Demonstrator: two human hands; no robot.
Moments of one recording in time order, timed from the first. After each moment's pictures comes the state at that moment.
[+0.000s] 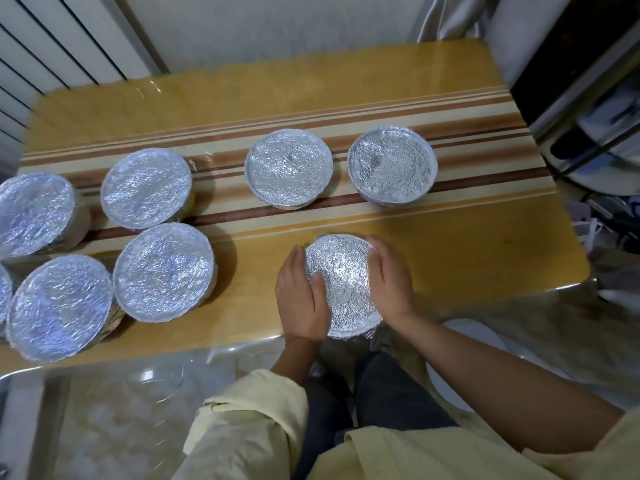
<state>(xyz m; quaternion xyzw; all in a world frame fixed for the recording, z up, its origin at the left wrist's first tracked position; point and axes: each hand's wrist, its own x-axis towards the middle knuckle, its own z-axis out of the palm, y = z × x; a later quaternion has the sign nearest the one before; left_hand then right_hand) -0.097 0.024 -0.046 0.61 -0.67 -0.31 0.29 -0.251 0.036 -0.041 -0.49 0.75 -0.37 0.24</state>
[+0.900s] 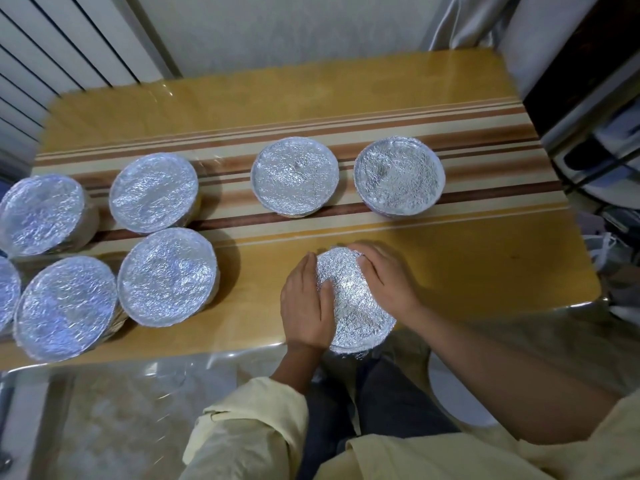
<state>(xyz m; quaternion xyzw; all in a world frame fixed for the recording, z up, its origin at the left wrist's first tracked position) -0.102 0.019 -0.045 0.59 -0.71 -0.26 0.27 -0.273 0.010 -0.036 -0.64 0.65 -0.32 0.27</state>
